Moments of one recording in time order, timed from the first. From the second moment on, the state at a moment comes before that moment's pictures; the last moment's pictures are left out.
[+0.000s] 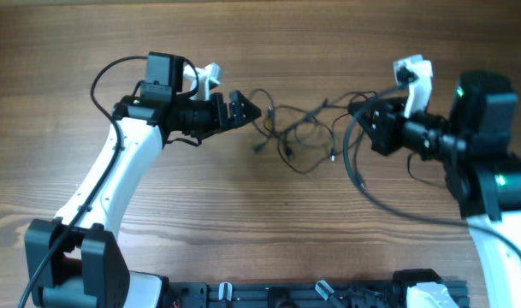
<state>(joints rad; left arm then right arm) -0.20 1.59 1.18 -0.62 0.76 -0.36 0.06 1.06 1.17 -0.72 -0.72 0.12</state>
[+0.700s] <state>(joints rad) -0.72 1.71 1.18 -0.38 0.11 -0.27 0.06 1.00 1.17 -0.76 -0.90 0.05</state>
